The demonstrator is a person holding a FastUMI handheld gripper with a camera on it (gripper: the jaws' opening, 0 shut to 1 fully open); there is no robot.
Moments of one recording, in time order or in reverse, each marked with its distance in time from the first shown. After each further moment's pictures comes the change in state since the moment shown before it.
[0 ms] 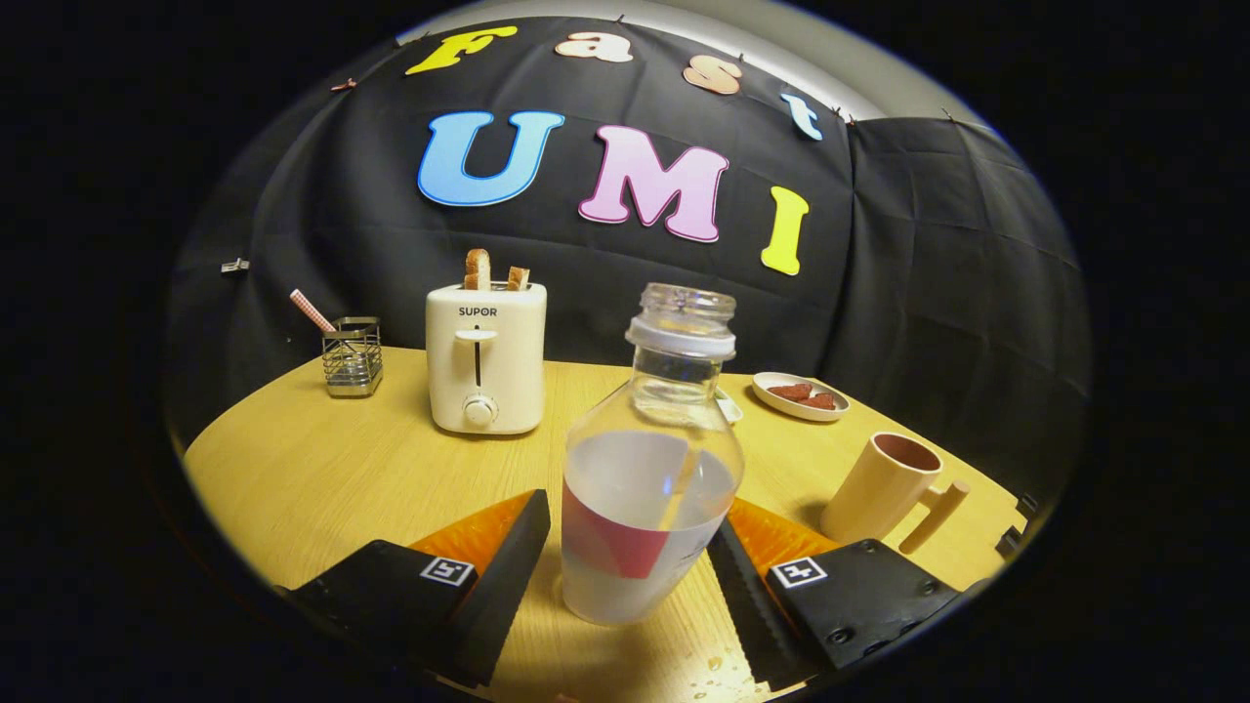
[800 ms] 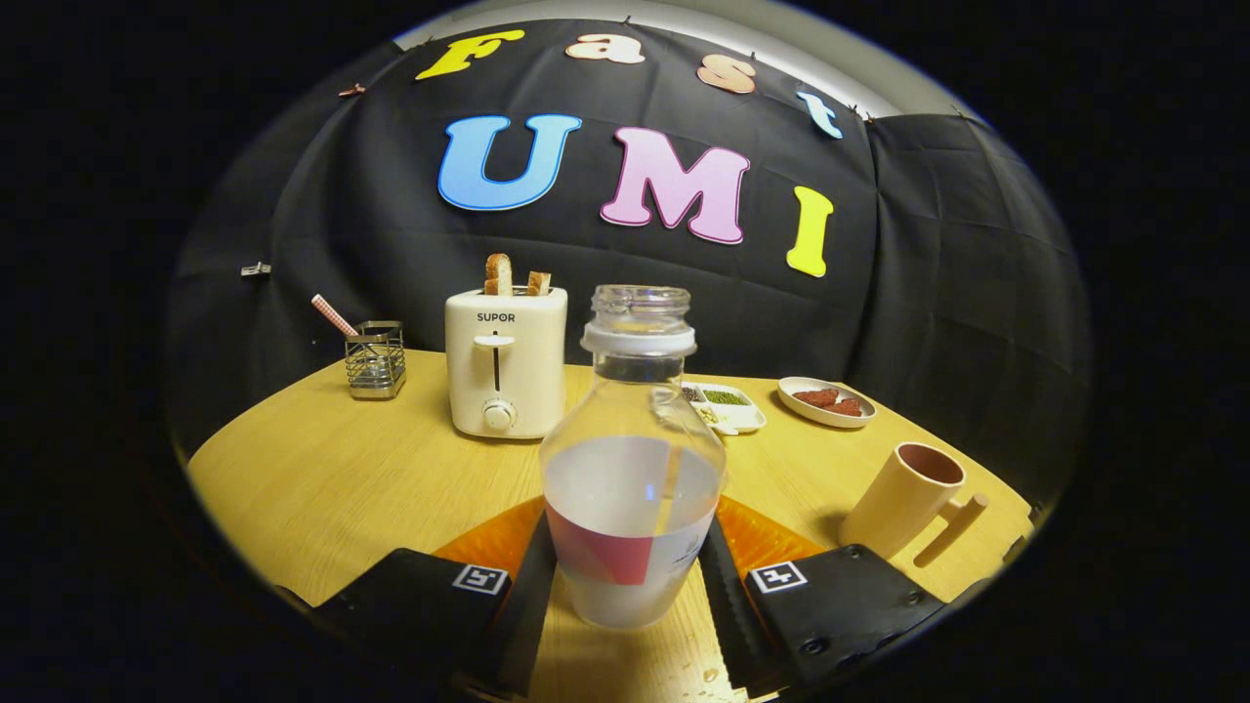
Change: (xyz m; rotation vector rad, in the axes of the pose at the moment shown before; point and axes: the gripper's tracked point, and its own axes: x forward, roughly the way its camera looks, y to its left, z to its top) arm -0.001 0.007 0.007 0.001 -0.006 0.107
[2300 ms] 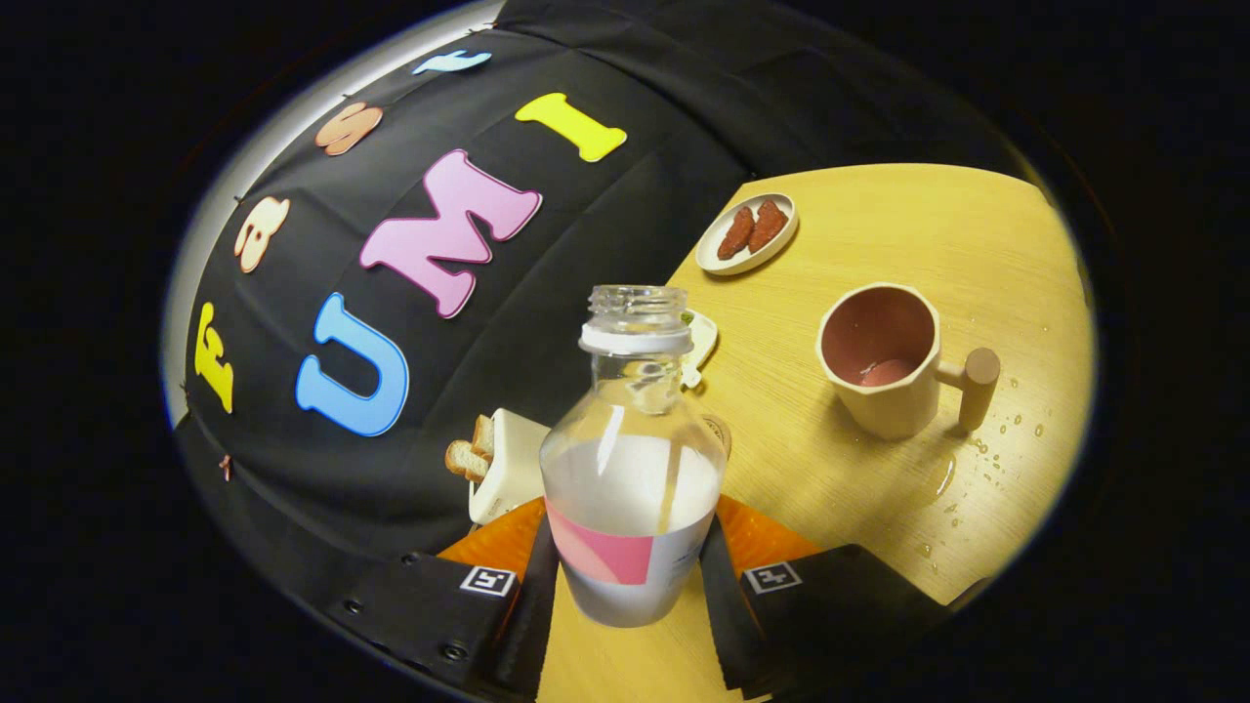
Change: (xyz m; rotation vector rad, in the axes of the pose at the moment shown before) arm -0.002 -0.096 0.060 1.080 0.266 0.031
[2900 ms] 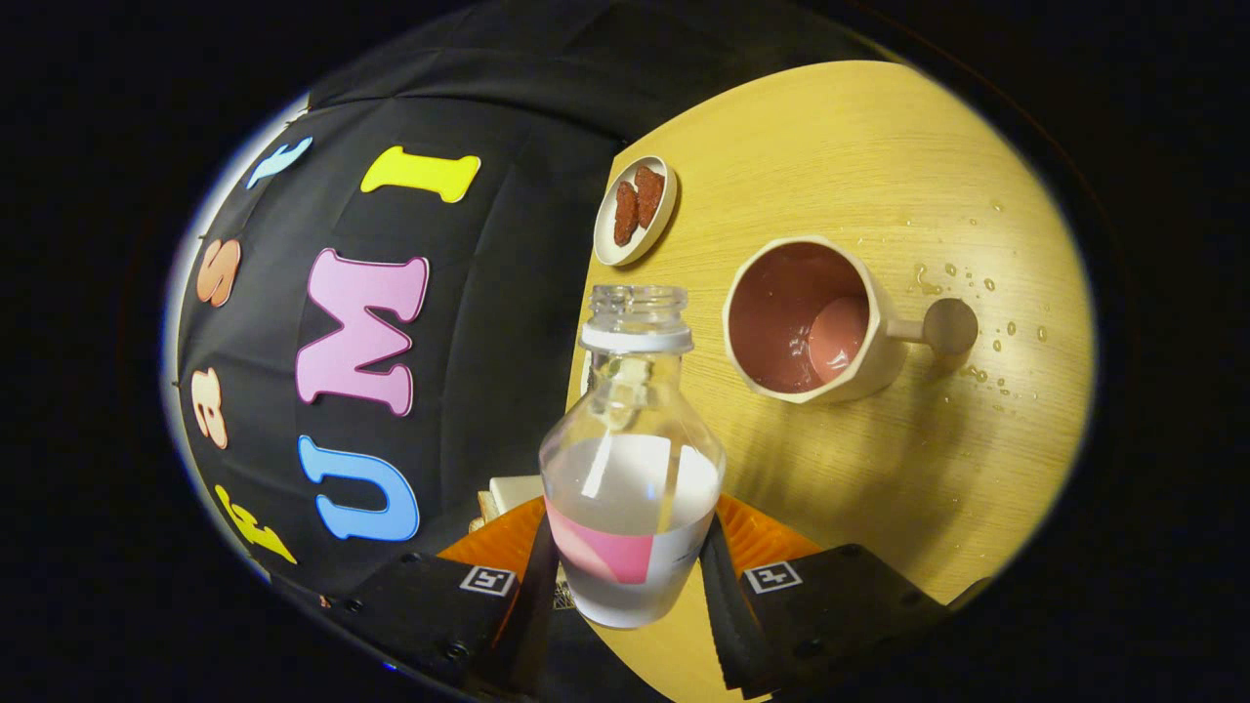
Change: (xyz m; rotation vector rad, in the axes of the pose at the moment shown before) arm 0.011 -0.042 0.033 0.436 0.058 -0.104
